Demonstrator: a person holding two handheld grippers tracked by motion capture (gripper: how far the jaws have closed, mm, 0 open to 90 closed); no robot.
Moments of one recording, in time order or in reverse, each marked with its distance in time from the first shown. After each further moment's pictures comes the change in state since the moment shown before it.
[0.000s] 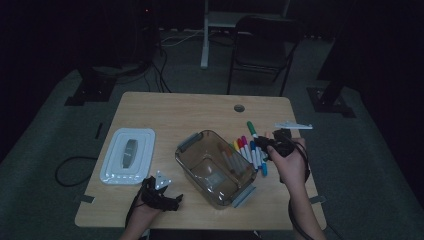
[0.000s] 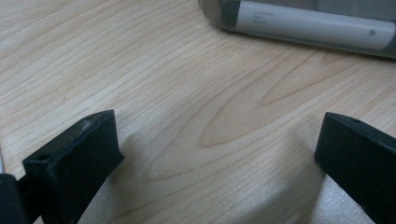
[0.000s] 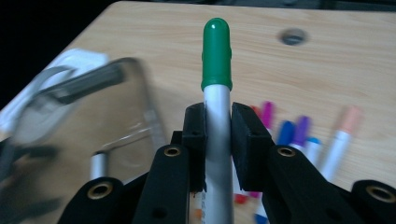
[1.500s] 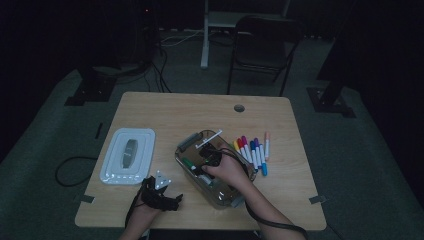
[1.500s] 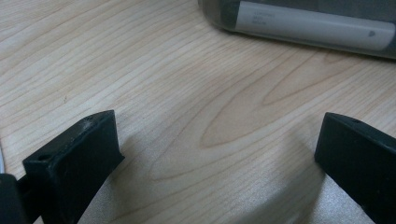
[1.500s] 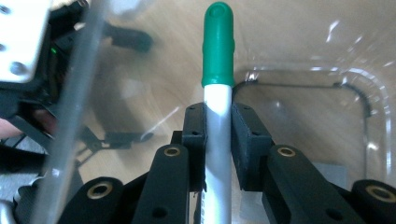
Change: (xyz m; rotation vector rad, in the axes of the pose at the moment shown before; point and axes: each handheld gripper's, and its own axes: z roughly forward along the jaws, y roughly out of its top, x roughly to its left) left arm 0.000 0.000 0.000 -0.002 0.002 -0.001; right arm 0.115 -0.027 0.145 0.520 0.301 -0.266
